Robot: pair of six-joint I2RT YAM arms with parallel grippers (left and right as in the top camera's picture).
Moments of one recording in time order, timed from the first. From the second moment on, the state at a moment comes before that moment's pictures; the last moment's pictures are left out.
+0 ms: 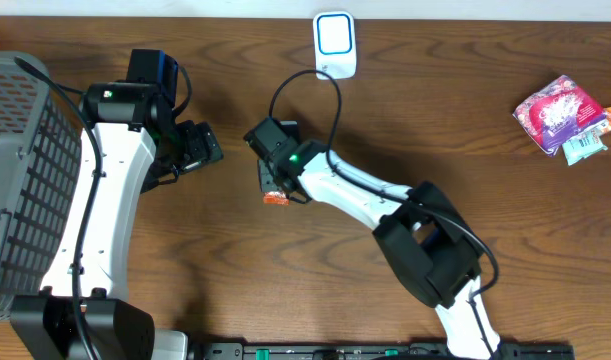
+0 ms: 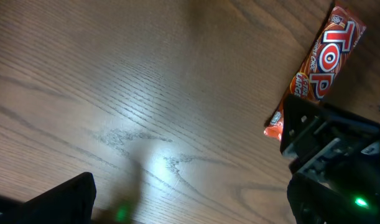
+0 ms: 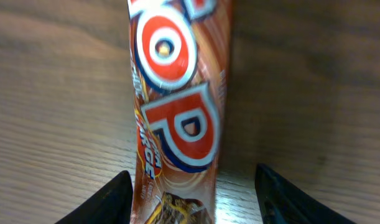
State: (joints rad) left arm -0.05 1.60 1.53 -1.36 0.00 -0.48; right arm 0.80 2.19 1.56 -0.54 0.11 0.67
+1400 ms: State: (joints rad) left arm -0.05 1.60 1.53 -1.36 0.00 -0.48; right arm 0.32 2.16 1.59 -0.79 -1.45 0.42
